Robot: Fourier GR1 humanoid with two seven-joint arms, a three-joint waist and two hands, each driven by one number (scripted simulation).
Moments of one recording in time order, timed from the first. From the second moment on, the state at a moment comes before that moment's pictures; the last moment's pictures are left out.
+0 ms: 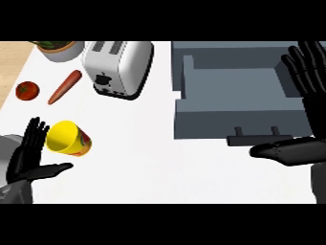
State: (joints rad) left arm -0.37 0.35 0.36 -0.32 0.05 -0.29 -0.87; right arm -0.28 -0.17 -0.11 -1.88 -0.10 0.16 0.14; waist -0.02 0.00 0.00
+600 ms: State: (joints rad) left arm -0.43 0.34 0.37 -0.18 0.03 -0.25 -0.96; right arm -0.29 -0.18 -0.11 -1.89 -0.12 0.17 0.15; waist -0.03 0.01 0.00
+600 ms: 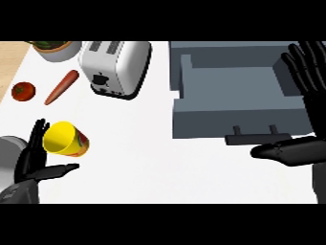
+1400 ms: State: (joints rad) left arm -0.49 0.28 0.36 -0.20 0.02 -0.28 -0.99; right arm -0.30 -0.20 -0.13 -1.85 -0.12 0.20 0.13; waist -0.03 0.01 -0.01
